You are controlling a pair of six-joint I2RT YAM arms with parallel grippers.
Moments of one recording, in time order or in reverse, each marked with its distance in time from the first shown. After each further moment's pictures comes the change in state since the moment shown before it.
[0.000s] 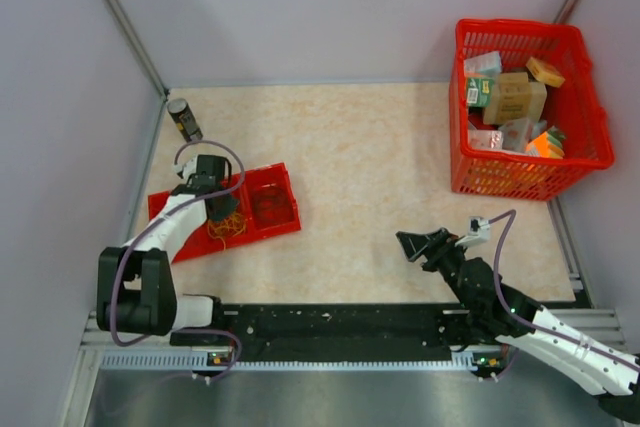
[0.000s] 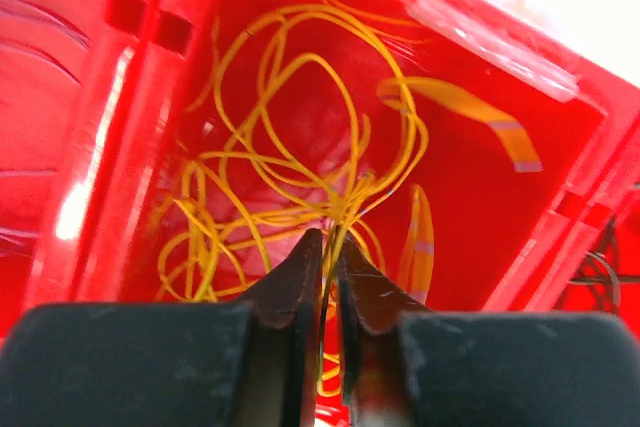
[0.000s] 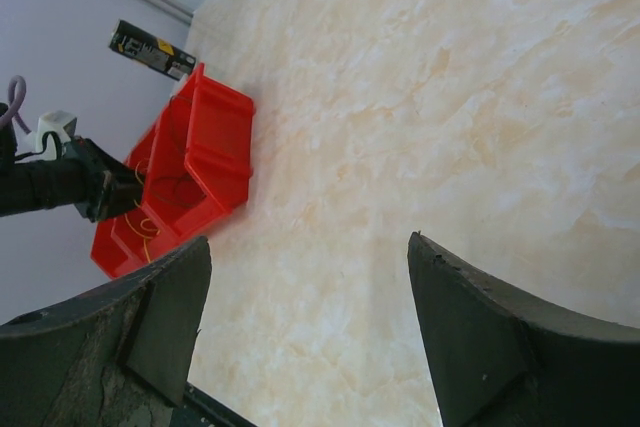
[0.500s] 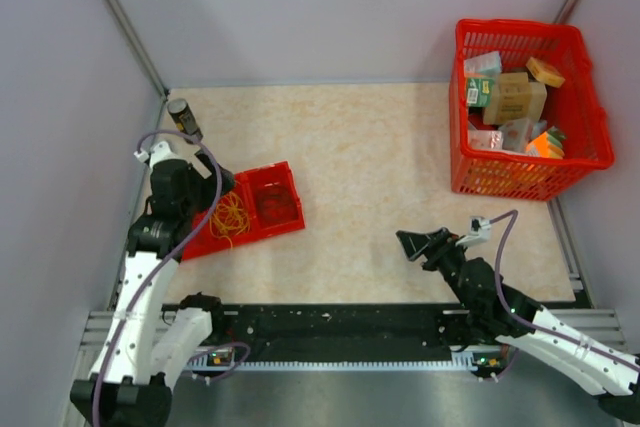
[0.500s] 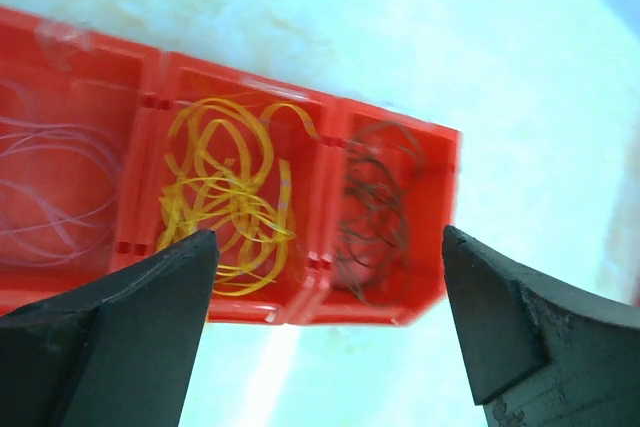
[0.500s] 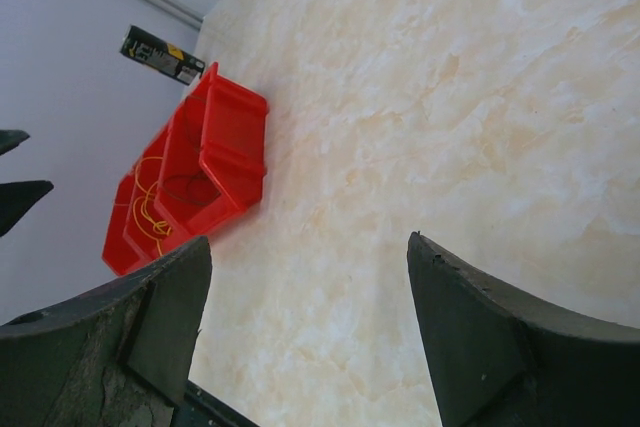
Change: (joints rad) left arm 0.000 -0.467 0.106 -0.137 0.085 0.092; right arm 0.000 0.000 0.000 0.014 0.000 -0.002
